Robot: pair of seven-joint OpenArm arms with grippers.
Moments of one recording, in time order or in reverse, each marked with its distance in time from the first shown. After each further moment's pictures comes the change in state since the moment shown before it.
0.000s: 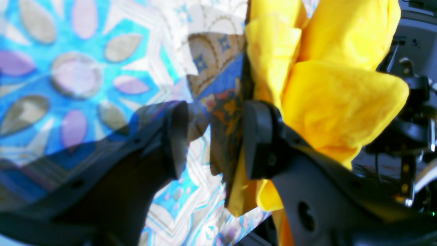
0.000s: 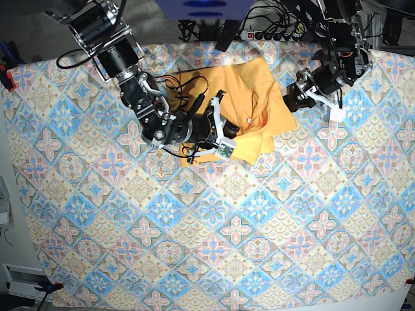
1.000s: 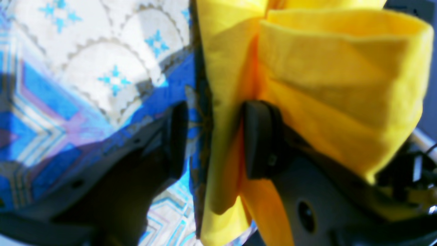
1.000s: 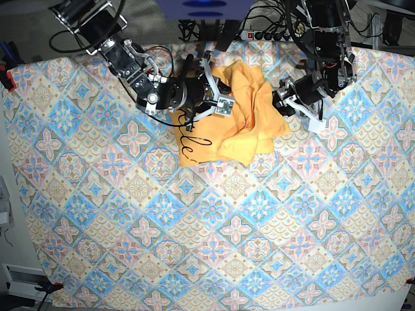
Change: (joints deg) left arm -3.8 3.3 4.9 0.0 5.0 0.0 -0.2; right arm -9.4 7.7 -8.0 17.1 0.9 -0.1 -8.3
